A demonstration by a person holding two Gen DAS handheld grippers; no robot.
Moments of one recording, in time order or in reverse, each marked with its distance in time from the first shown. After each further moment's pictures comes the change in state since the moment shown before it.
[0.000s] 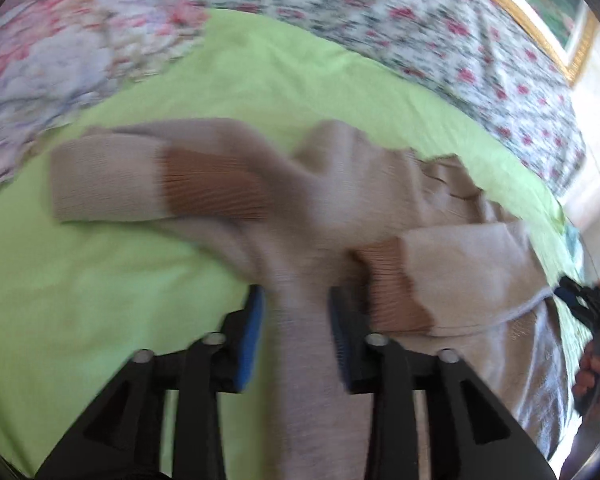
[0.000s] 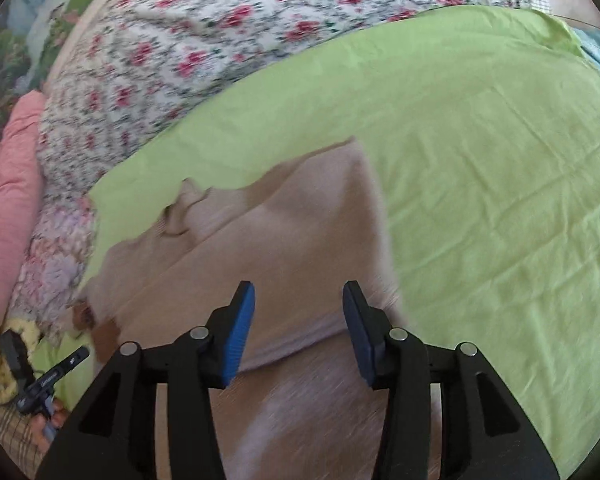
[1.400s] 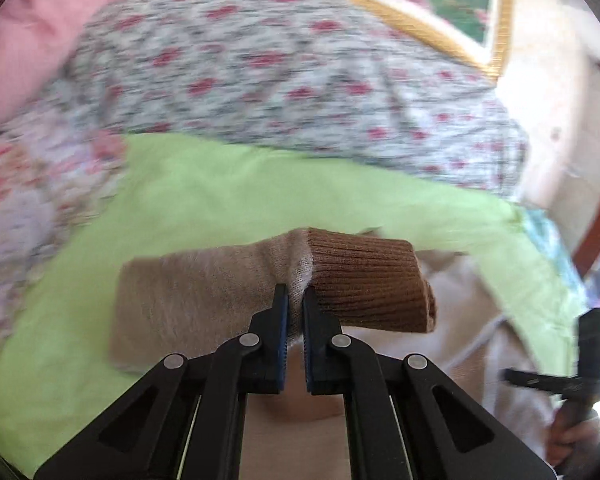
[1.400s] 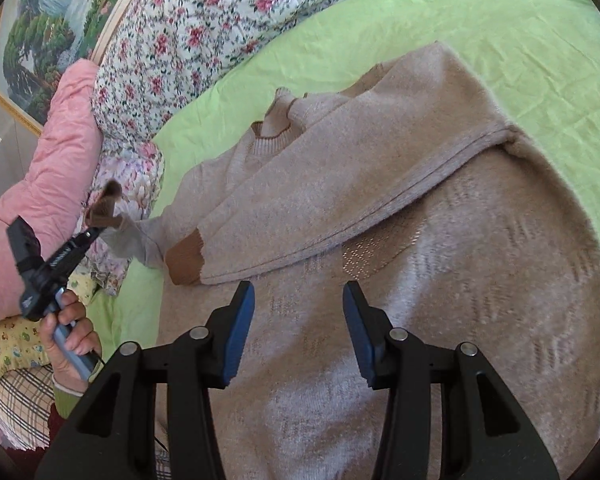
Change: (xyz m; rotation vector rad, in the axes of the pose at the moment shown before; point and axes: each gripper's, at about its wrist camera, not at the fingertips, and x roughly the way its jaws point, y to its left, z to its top) left arm -0.053 -0.090 0.055 0.270 -0.207 -0.167; right arm -0.013 0.046 -0.072 0.050 0.100 0.154
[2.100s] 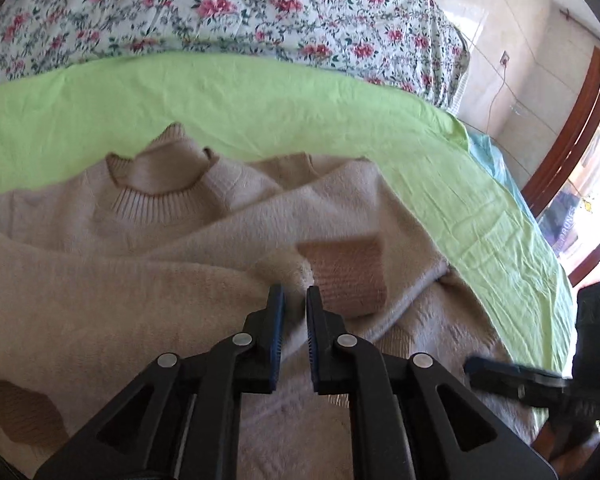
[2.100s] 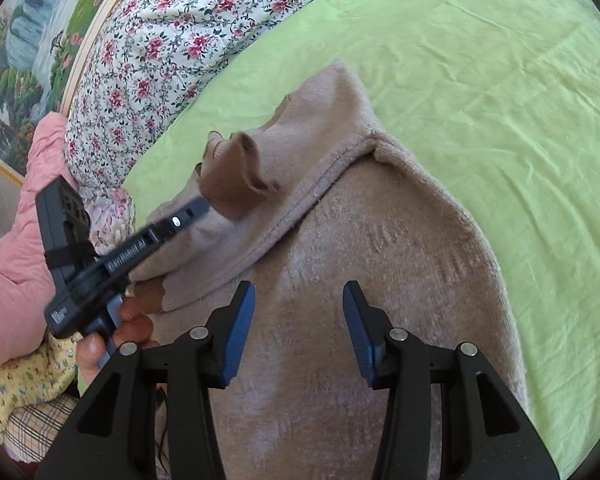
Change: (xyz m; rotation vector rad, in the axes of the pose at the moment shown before) left arm 0.149 -0.151 -0.056 0.093 0.263 -0.208; right arm -0.027 -0.062 0.011 0.124 -0.070 -0.052
